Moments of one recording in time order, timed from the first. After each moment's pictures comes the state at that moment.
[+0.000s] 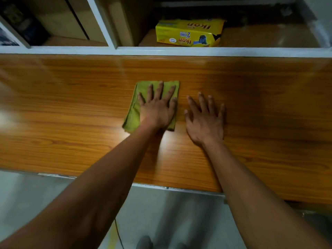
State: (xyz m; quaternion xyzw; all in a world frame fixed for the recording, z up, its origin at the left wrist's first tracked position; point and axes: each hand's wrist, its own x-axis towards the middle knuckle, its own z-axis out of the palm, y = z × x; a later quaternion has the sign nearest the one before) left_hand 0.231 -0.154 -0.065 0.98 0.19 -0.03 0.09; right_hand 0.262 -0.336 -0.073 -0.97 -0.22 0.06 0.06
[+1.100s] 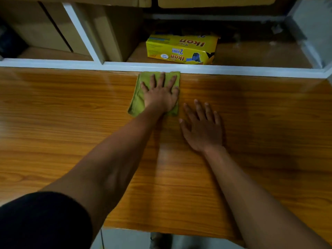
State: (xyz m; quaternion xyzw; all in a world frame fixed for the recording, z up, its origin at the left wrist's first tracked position) left_hand 0.388 -0.121 -0.067 0.98 0.18 -0.04 0.11; right_hand 0.335 -0.325 -0.076 -0.97 -0.23 0.05 0.08
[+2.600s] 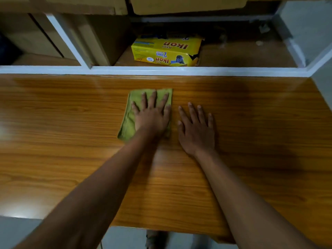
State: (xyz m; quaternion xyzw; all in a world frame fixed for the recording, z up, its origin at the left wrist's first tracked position) left_hand 0.326 -0.188 -0.070 0.98 0.19 -0.02 0.10; right_hand 0.340 -0.370 -0.075 -0.97 -0.23 0.04 0.11
